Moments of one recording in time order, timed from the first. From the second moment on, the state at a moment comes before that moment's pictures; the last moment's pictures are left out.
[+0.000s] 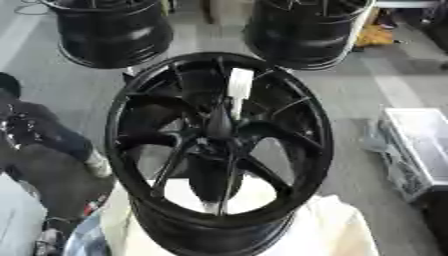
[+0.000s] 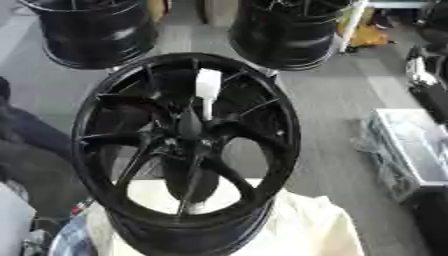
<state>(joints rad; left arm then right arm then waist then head) -0.11 0.16 0.41 -1.89 0.15 0.16 -0.84 -0.40 -0.56 -0.12 -1.56 0.18 -0.21 -0.06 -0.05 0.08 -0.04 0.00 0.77</state>
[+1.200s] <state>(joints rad) -0.10 0.17 0.40 -1.89 0.13 0.16 -0.88 -0.92 -0.62 0.35 -1.31 0.14 -0.46 0.70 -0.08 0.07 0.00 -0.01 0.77</state>
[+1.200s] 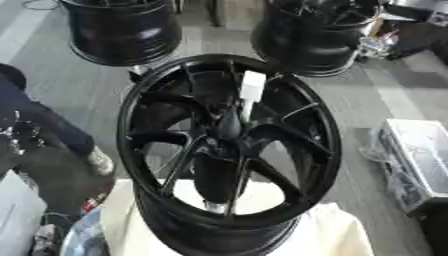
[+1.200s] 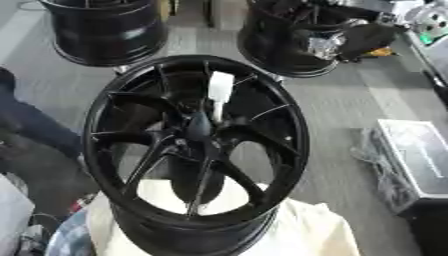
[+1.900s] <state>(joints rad) -0.10 0.17 0.39 -1.89 0.13 0.15 -0.89 -0.95 -0.42 0.37 -1.14 0.21 -0.44 0.74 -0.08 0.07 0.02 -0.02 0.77</state>
